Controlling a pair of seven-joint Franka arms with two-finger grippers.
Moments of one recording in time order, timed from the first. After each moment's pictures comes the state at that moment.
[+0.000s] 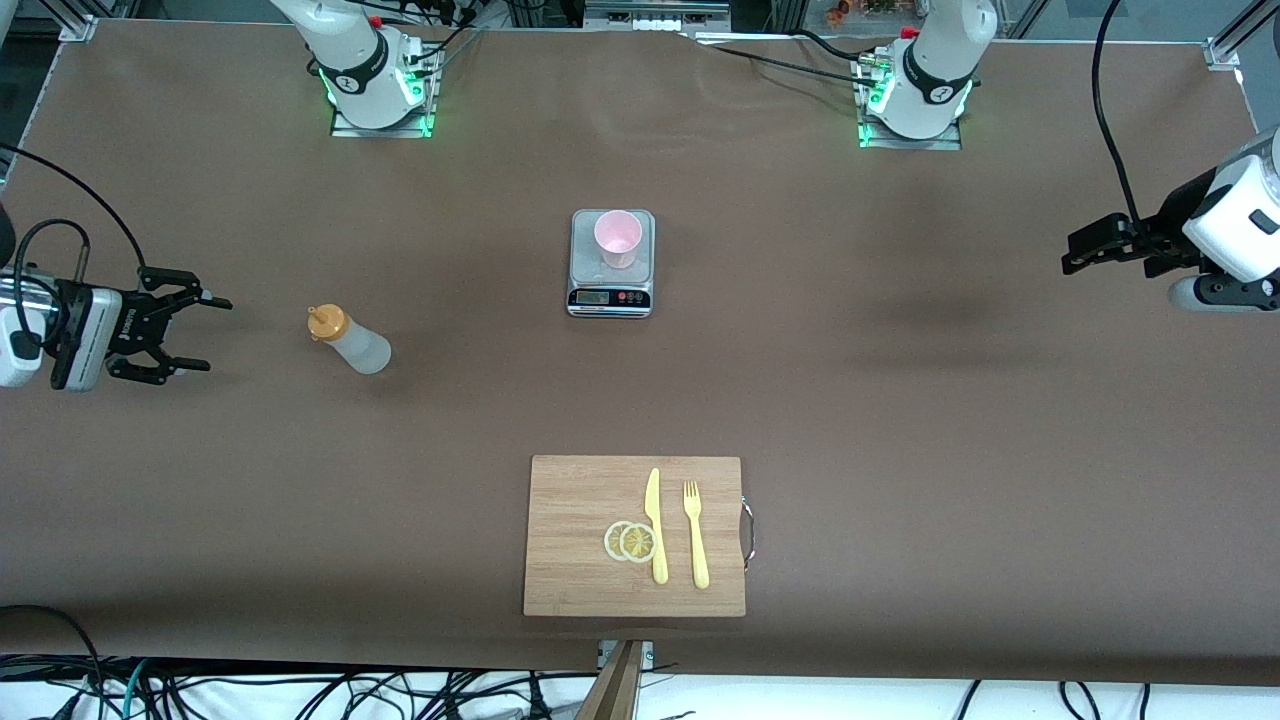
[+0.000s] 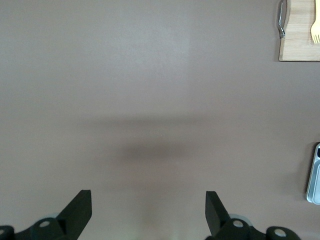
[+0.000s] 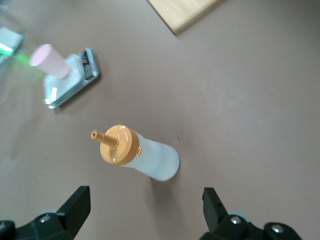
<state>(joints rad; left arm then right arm) 0.03 0.06 -0.03 -1.59 -0.05 1.53 0.00 -0.22 0.41 -0.15 -1.74 0.67 1.67 -1.68</state>
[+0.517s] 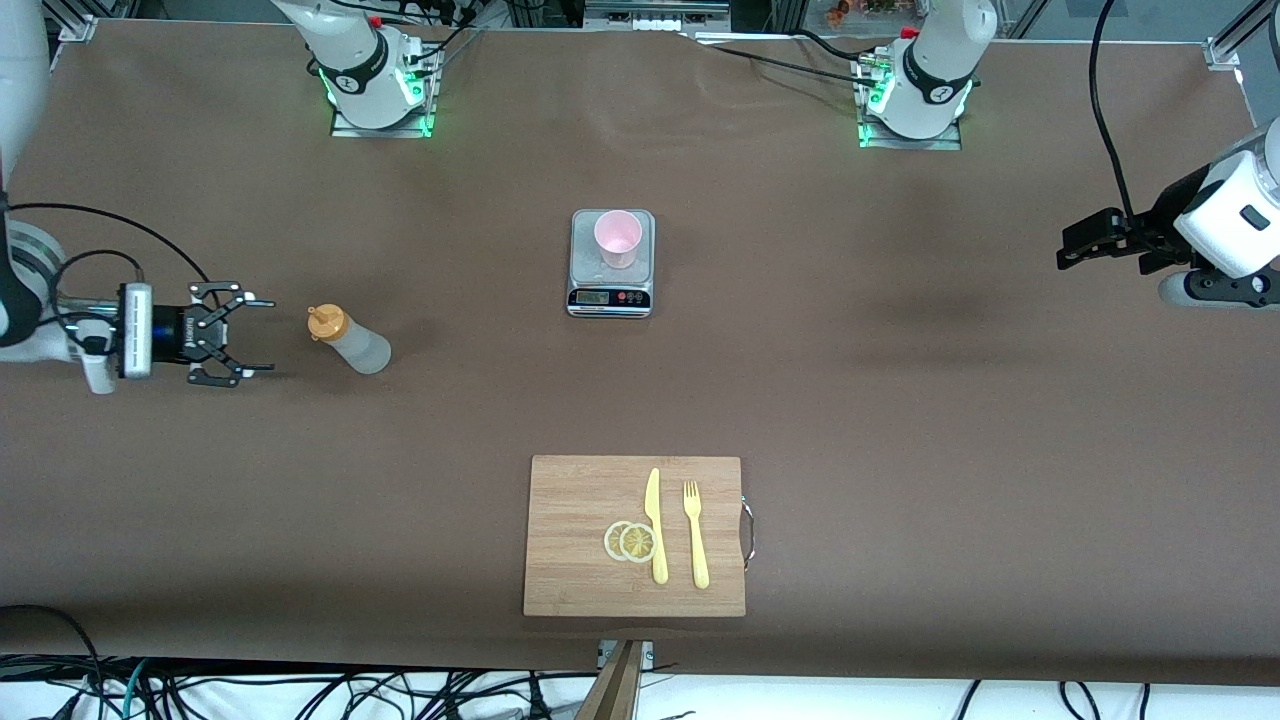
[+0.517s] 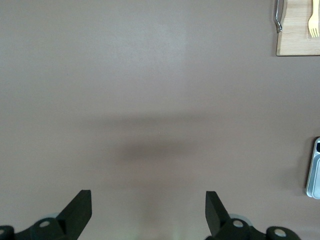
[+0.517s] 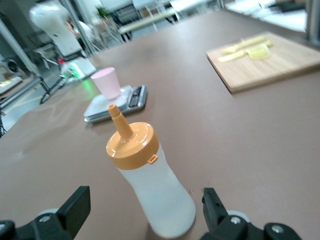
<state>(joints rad) 0.04 0.06 -0.04 -1.59 -0.04 1.52 0.01 -0.28 0.65 -0.16 -1.74 0.94 1.47 -2.25</state>
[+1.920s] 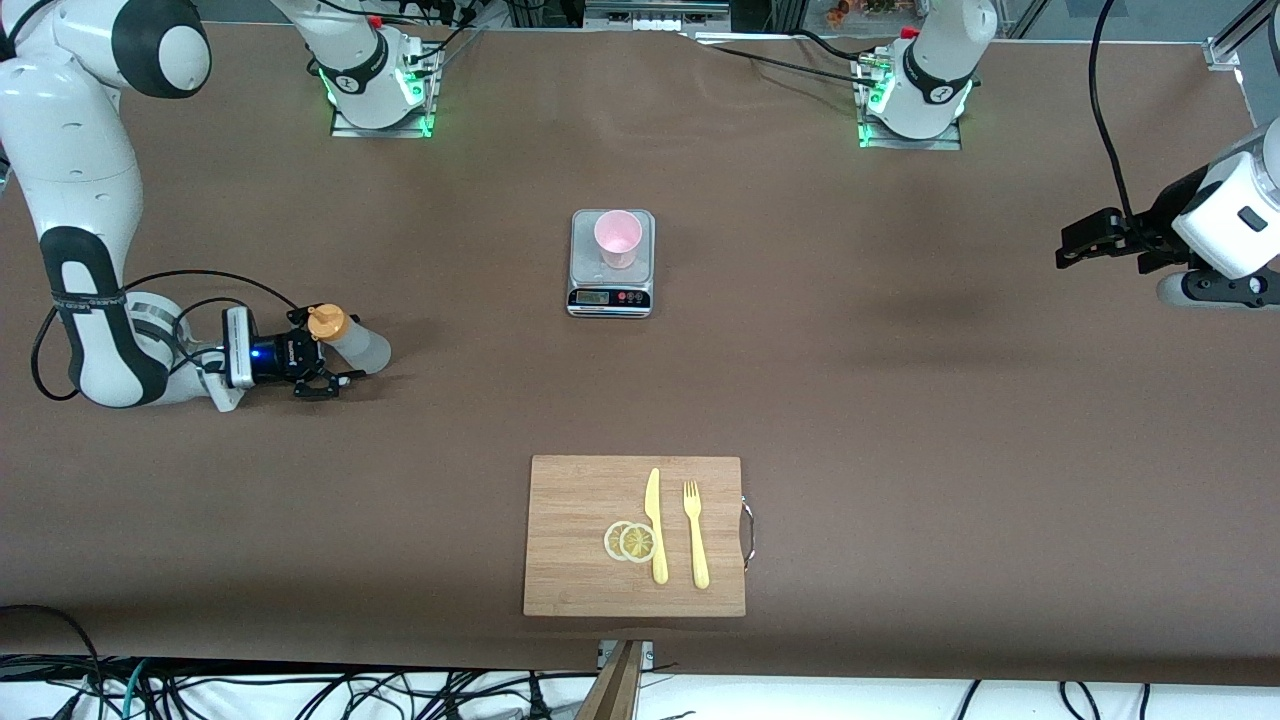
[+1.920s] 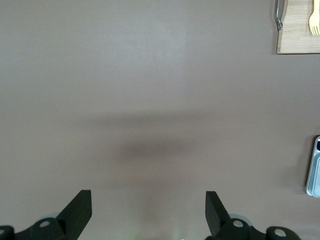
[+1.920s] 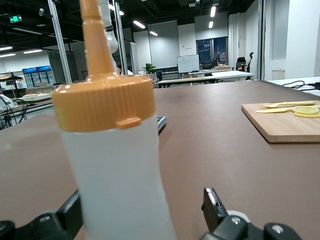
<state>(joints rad) 0.05 0.07 -0.05 -1.59 -0.04 1.52 0.01 -0.25 0.94 -0.08 -1.62 1.07 1.36 -2.56</state>
